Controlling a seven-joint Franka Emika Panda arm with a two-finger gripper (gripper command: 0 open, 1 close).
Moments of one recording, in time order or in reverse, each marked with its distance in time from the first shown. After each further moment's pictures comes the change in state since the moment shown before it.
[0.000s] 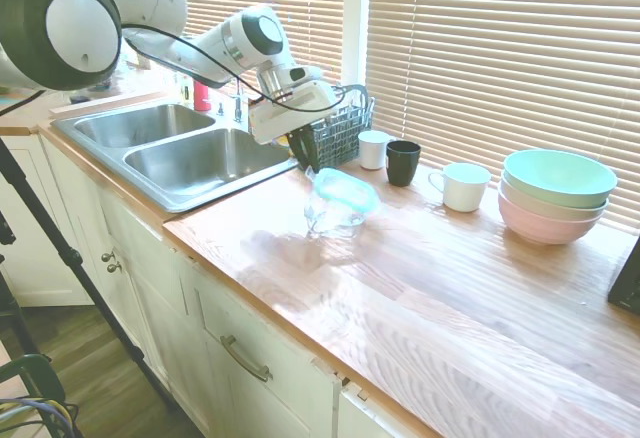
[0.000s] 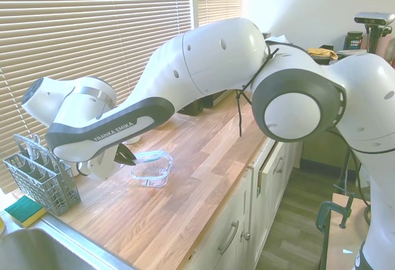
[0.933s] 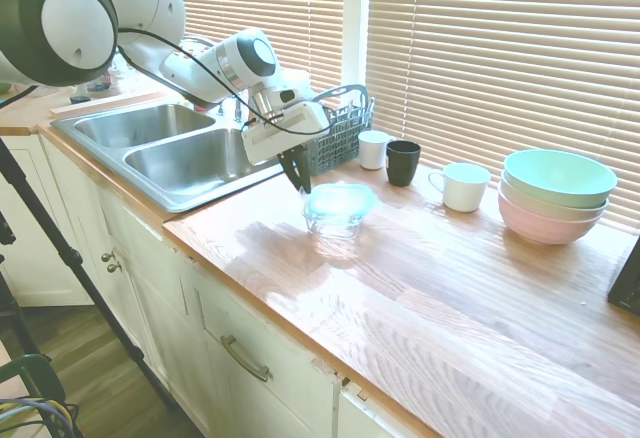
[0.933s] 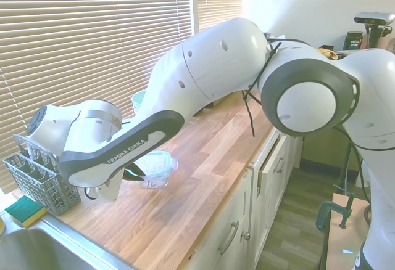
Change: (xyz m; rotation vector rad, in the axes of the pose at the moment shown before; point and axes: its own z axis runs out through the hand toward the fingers) arm -0.025 -0.016 0.035 -0.038 -0.004 0.021
